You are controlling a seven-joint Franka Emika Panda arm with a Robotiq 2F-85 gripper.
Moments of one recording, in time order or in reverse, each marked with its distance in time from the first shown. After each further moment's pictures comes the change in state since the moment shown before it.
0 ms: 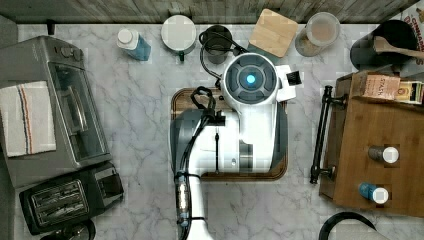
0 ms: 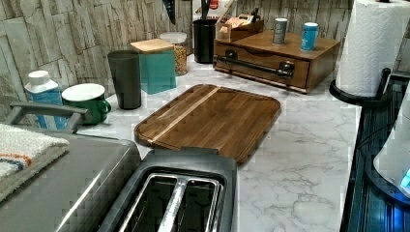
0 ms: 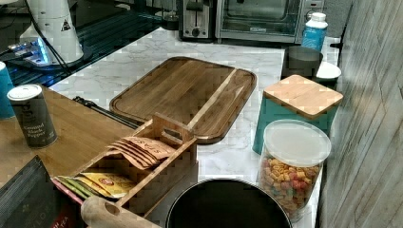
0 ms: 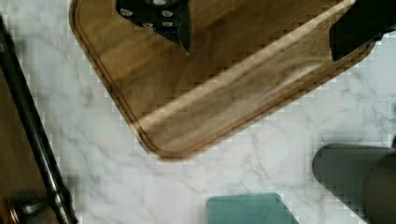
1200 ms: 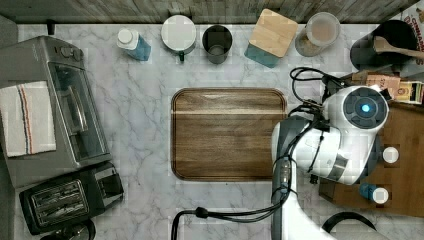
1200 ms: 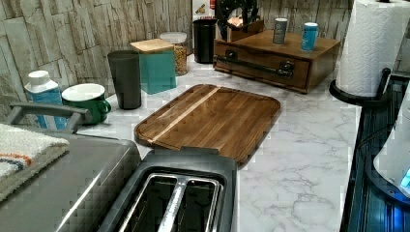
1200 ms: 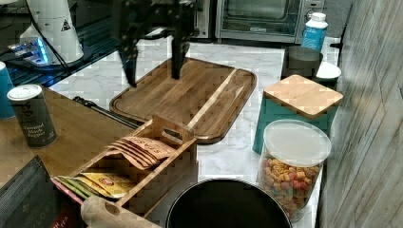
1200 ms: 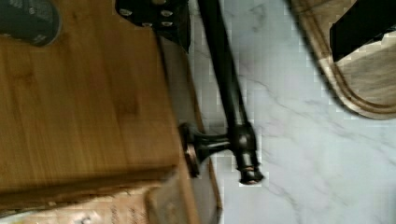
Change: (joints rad) arm -0.289 0.134 -0.095 -0.076 -0.120 0.231 -0.421
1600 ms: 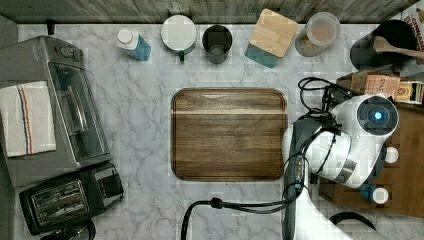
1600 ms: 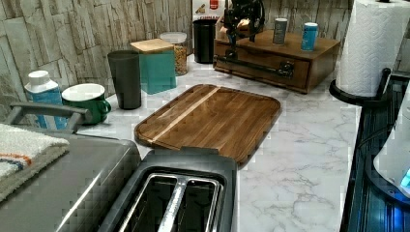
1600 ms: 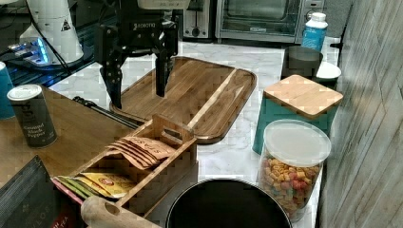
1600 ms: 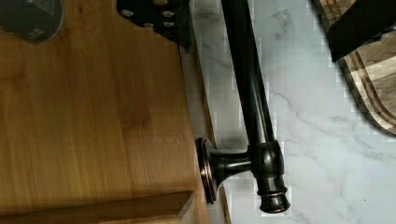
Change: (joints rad) arm -0.047 0.038 0.000 -0.031 0.046 0.052 -0.089
